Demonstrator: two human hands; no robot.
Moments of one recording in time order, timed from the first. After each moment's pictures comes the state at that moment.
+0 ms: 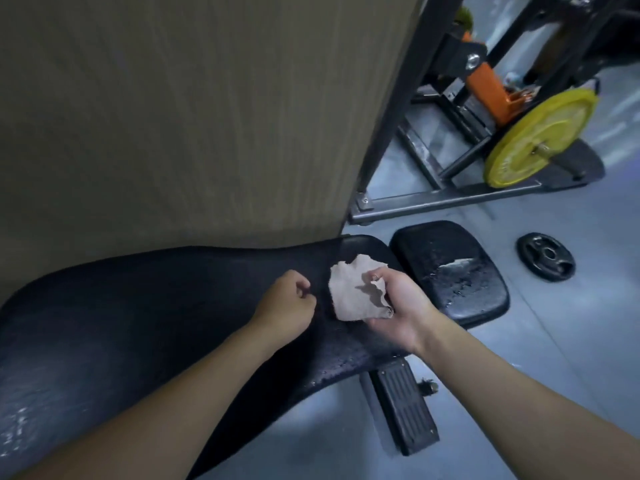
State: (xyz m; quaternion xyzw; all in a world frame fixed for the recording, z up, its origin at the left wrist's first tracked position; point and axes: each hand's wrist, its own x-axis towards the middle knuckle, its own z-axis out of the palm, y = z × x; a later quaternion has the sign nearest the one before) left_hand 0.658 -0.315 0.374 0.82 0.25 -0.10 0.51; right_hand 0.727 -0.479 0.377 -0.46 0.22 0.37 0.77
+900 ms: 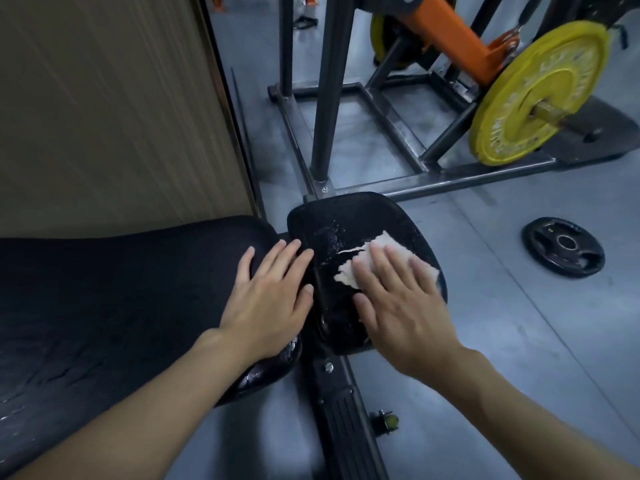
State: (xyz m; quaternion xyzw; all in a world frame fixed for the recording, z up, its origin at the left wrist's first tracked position) left_hand 0.774 -0.516 0.251 1.00 0.03 -0.01 0.07; right_hand 0.829 -0.725 0.242 -0.95 -0.32 -0.02 0.01
